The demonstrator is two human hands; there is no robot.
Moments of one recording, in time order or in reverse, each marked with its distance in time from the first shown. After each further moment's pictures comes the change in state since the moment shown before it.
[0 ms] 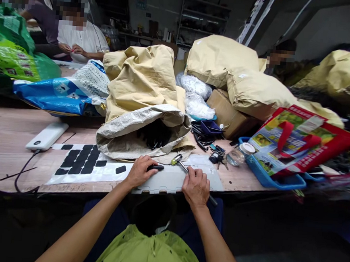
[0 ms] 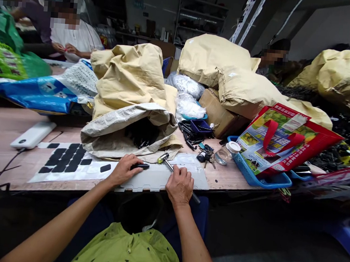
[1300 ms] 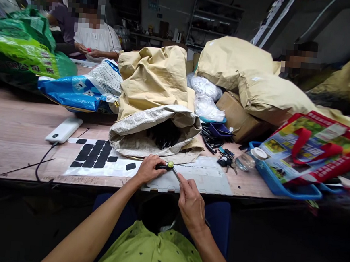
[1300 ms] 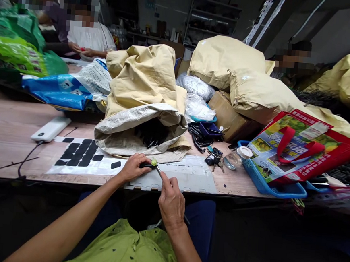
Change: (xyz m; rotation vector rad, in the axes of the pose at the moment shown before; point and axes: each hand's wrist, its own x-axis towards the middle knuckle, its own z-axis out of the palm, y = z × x) left_hand 0.002 0.003 -0.002 -0.070 -0.044 -0.126; right_hand -0.033 -0.047 -0.044 0.494 -0.107 -0.115
